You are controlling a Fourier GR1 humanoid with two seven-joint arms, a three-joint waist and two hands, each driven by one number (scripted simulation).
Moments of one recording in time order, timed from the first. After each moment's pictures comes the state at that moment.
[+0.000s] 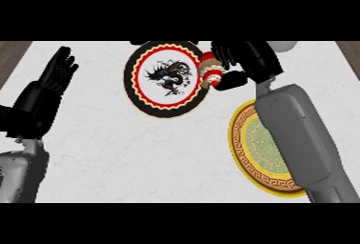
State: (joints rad) left arm -0.30 0.30 0.07 -1.59 0.07 -0.05 0.12; right arm -0.82 -0.17 0.13 -1.21 0.63 0.04 -0.03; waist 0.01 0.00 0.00
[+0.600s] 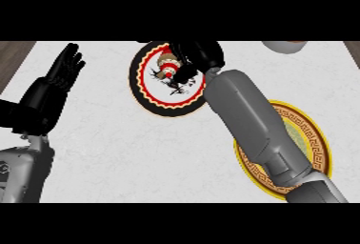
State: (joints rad) left arm -0.33 0.28 0.06 -1.59 0.06 -0.06 0.14; right arm -1.11 -0.01 0.18 -0.71 0.66 -0.18 0.00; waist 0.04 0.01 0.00
